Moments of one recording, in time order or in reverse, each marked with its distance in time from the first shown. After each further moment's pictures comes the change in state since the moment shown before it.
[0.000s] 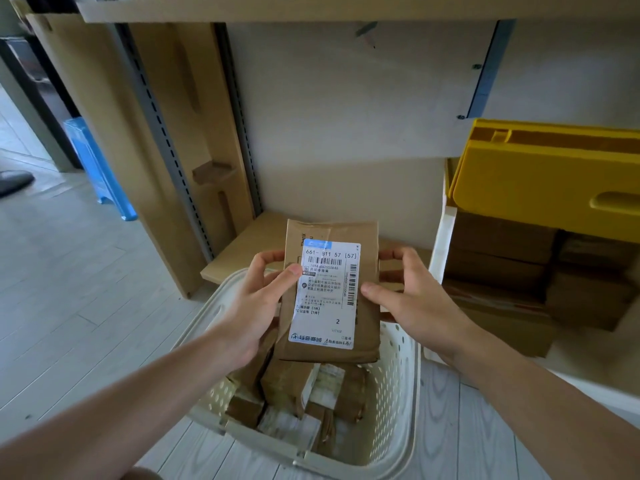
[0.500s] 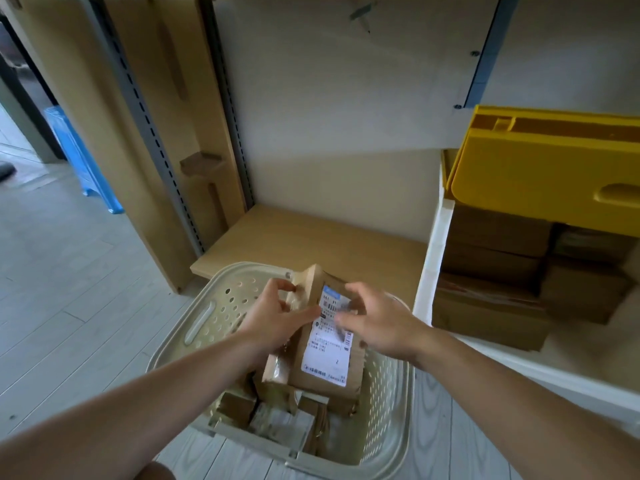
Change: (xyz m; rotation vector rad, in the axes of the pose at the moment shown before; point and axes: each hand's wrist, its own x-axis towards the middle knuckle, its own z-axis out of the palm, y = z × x) left_hand 0.038 -0.053 0.007 0.500 -0.017 -0.166; right_hand 0.023 0.030 0.028 -0.315 -0.229 0.109
